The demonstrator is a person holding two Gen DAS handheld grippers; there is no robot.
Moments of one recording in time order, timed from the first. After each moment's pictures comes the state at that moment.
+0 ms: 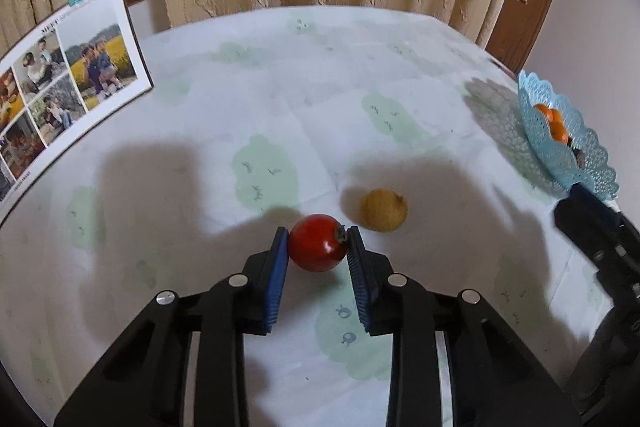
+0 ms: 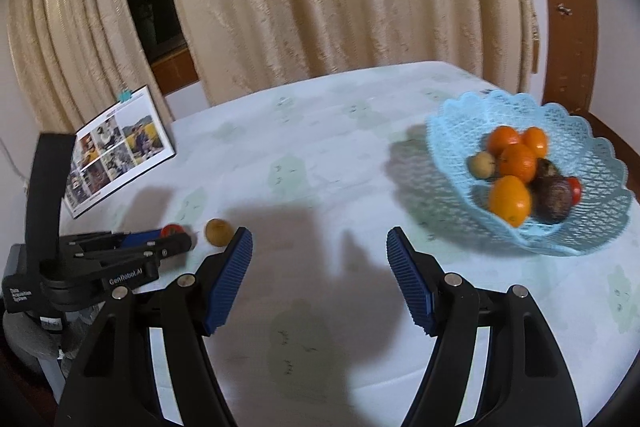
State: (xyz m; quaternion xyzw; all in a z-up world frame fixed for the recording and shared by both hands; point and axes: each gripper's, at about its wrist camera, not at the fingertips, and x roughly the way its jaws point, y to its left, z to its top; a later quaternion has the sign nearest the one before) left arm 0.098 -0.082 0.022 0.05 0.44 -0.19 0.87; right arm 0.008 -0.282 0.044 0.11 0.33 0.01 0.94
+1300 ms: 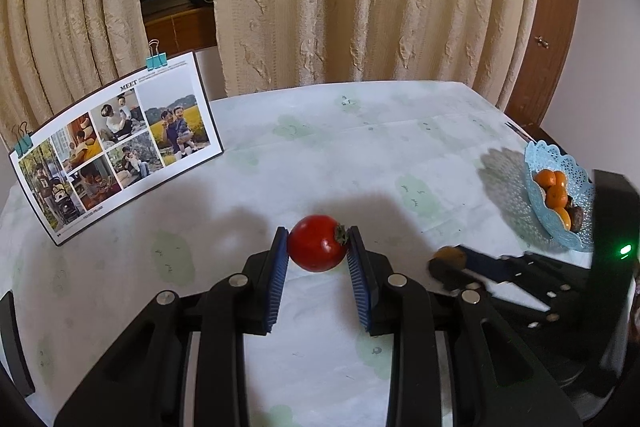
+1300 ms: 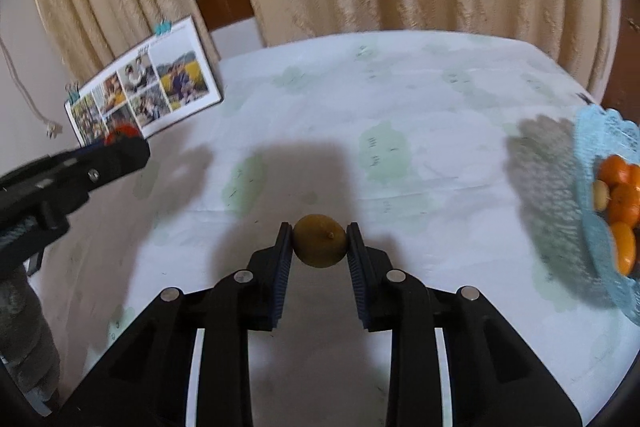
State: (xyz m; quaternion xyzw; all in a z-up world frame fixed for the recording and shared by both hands) left arm 0.084 -0.052 0.089 0.04 0.37 -0.13 0.92; right arm 0.072 -0.226 0.032 0.07 0.40 0.10 0.91
